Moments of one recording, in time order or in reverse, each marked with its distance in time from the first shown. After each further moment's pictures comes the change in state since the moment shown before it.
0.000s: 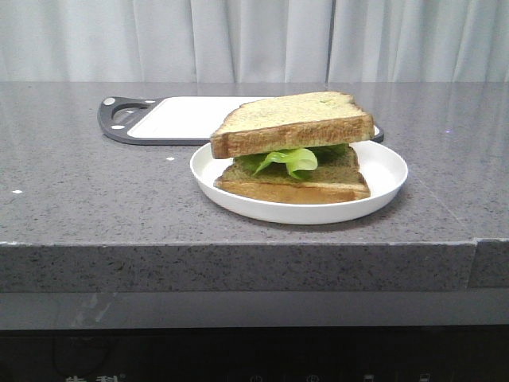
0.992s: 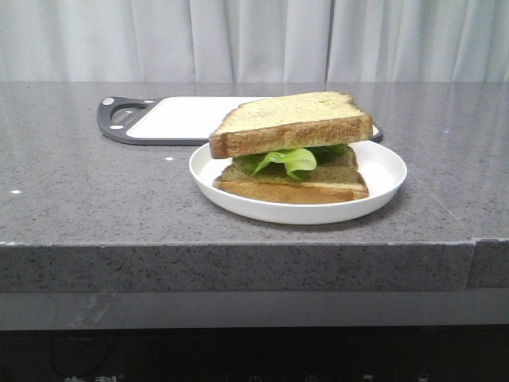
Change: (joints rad) left arm 0.000 -0.044 0.075 0.046 -0.234 0.127; right arm 0.000 -0.002 0.000 0.000 0.000 0.001
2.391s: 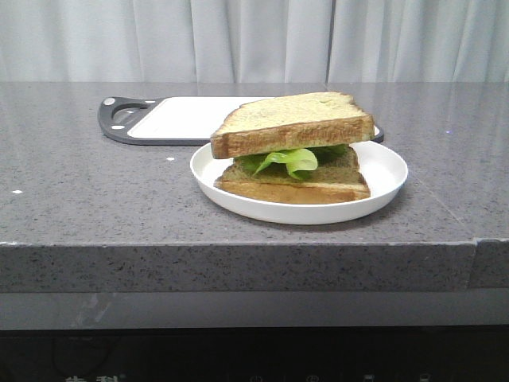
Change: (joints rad) left arm 0.000 0.000 0.000 0.000 -0.015 0.002; right arm -0.053 -0.499 0.654 -0.006 -0.649 -0.002
